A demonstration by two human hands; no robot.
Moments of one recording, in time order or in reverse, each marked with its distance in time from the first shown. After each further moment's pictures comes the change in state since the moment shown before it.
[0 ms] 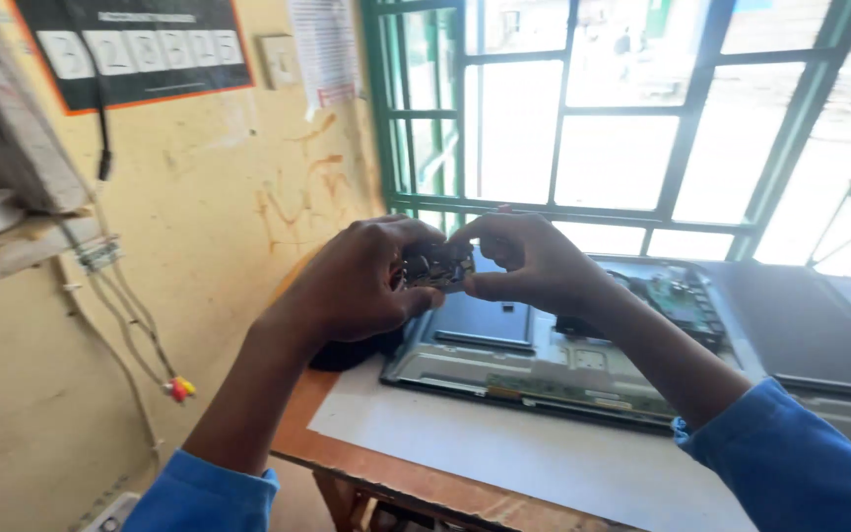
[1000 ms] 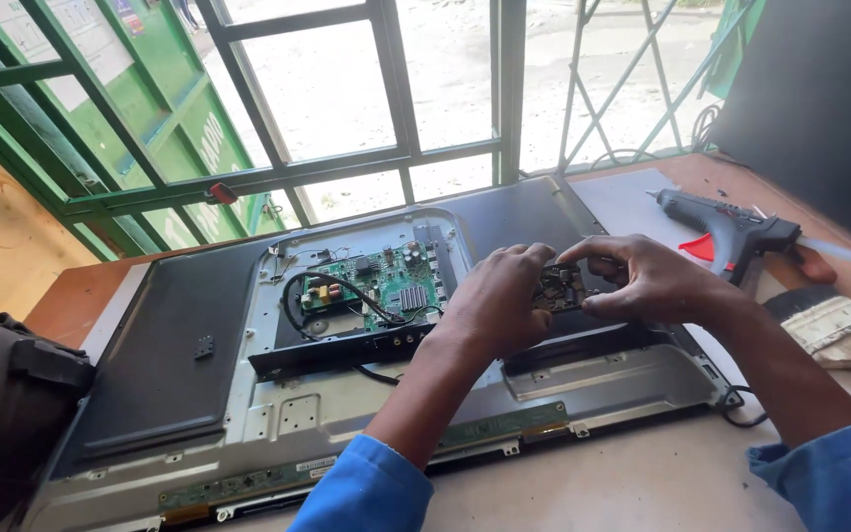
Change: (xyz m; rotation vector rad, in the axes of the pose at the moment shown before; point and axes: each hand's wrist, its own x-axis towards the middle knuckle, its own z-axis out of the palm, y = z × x) left_hand 0.273 0.173 0.435 -0.180 -0.313 0.254; right_hand -0.320 0.192 -0.306 -0.200 0.230 0.736
